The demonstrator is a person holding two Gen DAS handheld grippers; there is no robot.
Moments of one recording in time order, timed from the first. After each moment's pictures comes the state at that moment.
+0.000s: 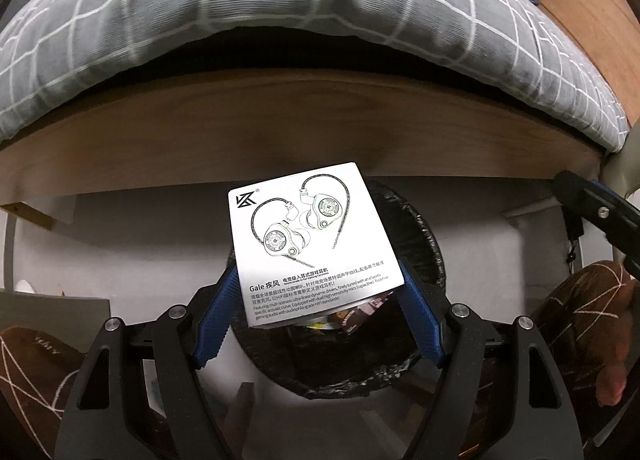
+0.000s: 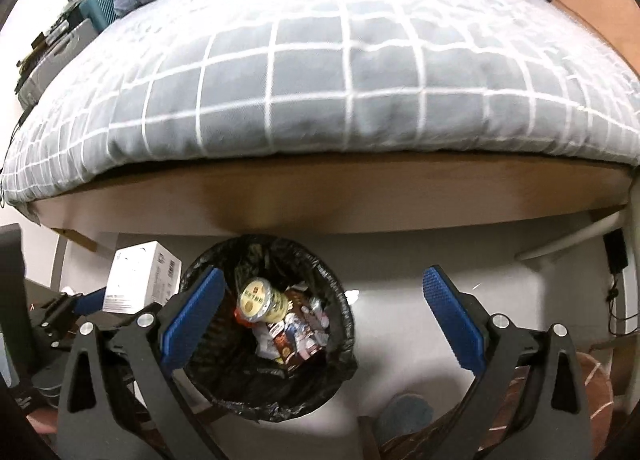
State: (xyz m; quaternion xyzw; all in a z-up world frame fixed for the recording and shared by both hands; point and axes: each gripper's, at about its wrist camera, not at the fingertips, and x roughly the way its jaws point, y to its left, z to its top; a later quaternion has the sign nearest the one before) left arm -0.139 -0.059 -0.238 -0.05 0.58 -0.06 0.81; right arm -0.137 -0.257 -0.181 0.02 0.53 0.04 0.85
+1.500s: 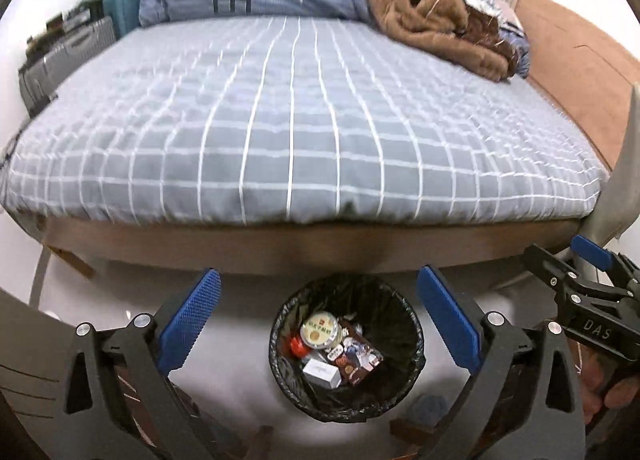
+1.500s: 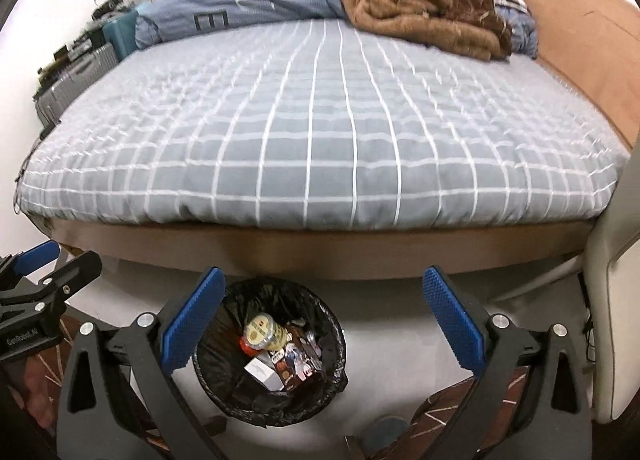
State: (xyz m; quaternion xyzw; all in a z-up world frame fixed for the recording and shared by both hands) left arm -0.171 -0.027 -0.075 -0.04 0.45 -0.02 0.89; right arm -0.167 -0.243 -0.071 0.00 0.44 0.04 0.89
